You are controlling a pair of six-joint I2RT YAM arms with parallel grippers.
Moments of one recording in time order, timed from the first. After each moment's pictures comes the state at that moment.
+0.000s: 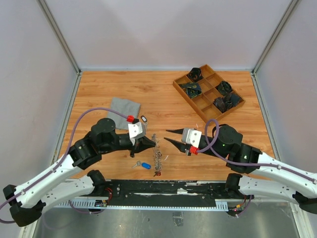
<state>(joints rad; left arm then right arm) -0.88 0.70 0.80 -0.32 0.47 0.10 1.17 0.80 0.85 -0.04 -0.18 -0.48</state>
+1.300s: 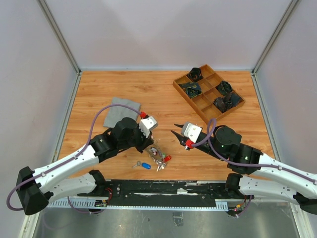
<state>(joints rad) -0.88 0.94 0.72 -0.34 0.11 -0.05 1.17 0.76 0.83 -0.11 0.13 -0.48</state>
